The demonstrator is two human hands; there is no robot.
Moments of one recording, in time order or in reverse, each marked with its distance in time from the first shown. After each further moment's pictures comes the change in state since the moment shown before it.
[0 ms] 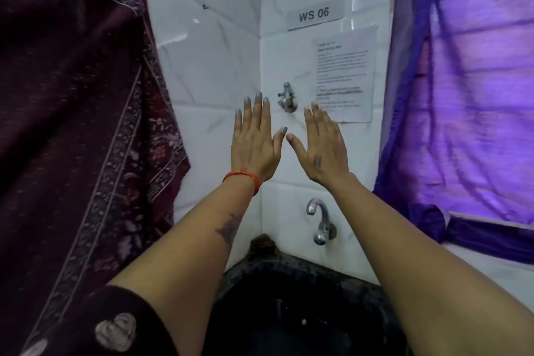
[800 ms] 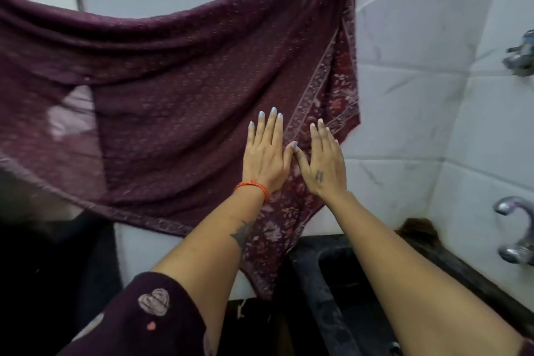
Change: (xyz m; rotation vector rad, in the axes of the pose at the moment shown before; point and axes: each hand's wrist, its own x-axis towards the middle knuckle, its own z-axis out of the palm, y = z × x) left_hand -0.192 -0.084 -0.150 0.574 -0.065 -0.454; right_hand -0.122 -0.201 0.065 0.639 -0.301 -0.390
